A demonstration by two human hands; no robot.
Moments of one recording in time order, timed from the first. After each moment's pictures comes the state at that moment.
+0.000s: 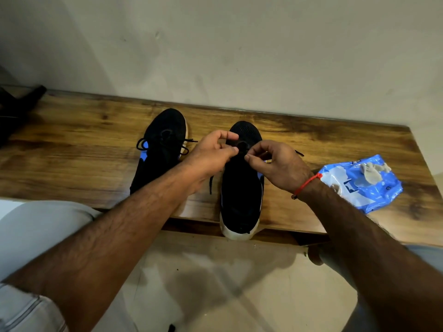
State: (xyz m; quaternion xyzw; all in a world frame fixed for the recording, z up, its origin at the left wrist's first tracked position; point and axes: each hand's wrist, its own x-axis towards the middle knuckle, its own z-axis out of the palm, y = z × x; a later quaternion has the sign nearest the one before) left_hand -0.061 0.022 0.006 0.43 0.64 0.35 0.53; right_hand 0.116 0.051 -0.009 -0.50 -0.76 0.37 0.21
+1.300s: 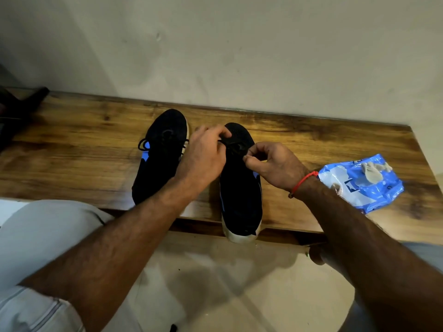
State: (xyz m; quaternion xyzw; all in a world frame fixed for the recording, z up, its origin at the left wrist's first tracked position) left_hand -0.072 0.021 -0.003 0.63 0.70 0.27 0.21; right_hand 0.110 0.054 -0.012 -0.50 -0.74 0.41 0.19
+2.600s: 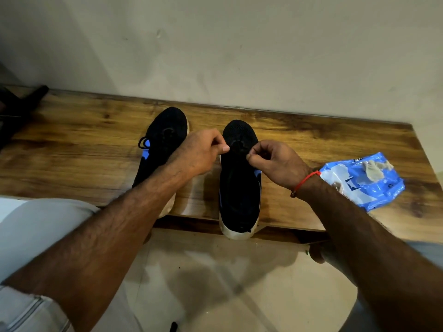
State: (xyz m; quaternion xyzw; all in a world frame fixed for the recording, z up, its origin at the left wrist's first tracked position) left_hand -0.085 0.027 0.007 0.60 0.69 0.22 0.32; right_hand 0.113 0.054 -0.017 -0.52 -0.71 0.41 0.21
